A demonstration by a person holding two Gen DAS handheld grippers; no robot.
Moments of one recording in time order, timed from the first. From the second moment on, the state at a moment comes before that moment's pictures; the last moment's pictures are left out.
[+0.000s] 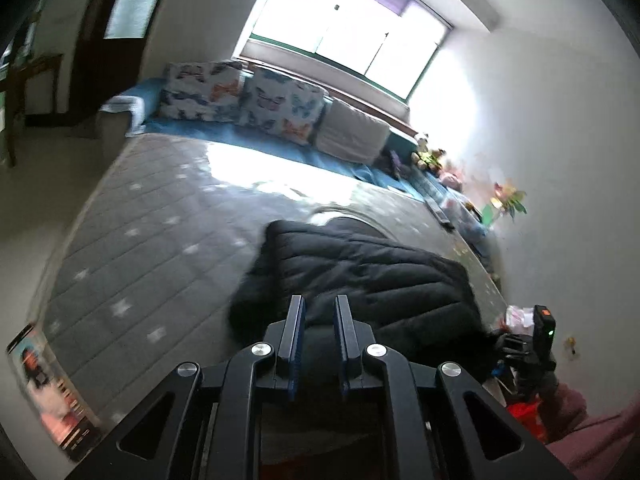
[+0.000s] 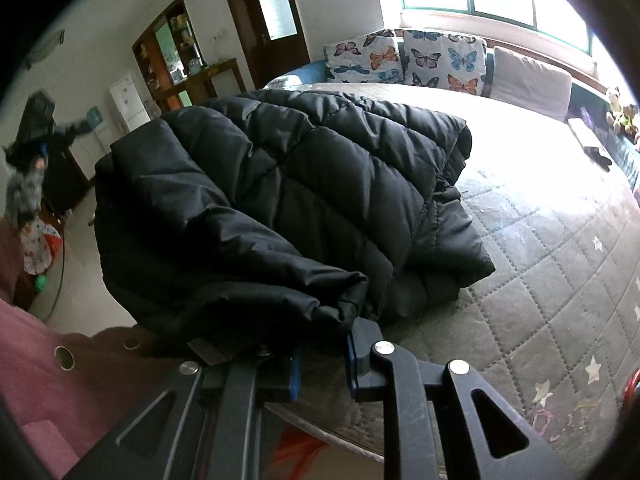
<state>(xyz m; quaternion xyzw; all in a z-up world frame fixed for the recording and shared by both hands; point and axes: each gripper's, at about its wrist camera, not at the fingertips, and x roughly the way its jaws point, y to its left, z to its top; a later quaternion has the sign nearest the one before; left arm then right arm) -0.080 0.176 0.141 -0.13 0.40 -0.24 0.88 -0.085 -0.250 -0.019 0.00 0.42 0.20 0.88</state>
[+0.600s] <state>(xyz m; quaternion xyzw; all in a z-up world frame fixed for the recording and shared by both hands) 0.125 -0.052 0.081 -0.14 0.51 -0.31 0.79 -0.094 -0.240 -0.021 -0.03 0.41 0.20 0.89</state>
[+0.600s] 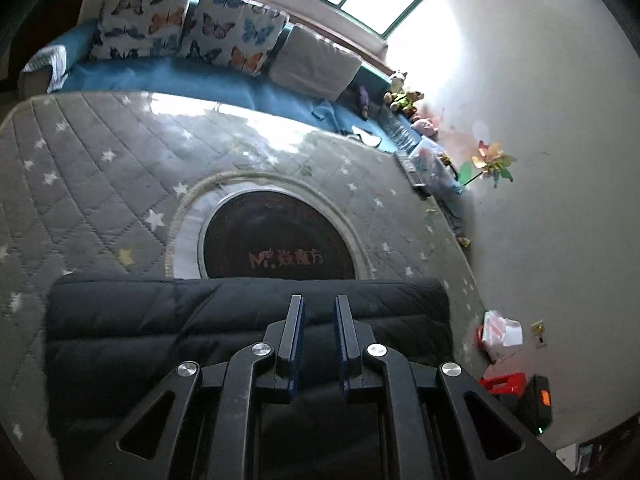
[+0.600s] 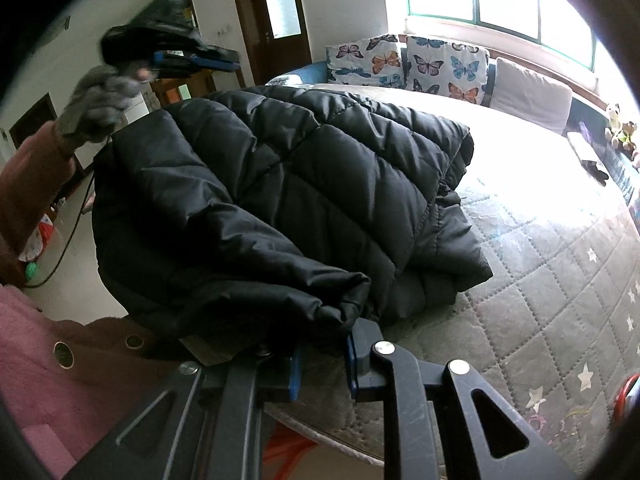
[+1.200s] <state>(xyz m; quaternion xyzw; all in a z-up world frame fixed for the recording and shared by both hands) 0.101 -0.067 -0.009 -0.10 0.53 -0.33 0.78 -0.116 -0.233 0.012 -0.07 0.39 0.18 0.90</state>
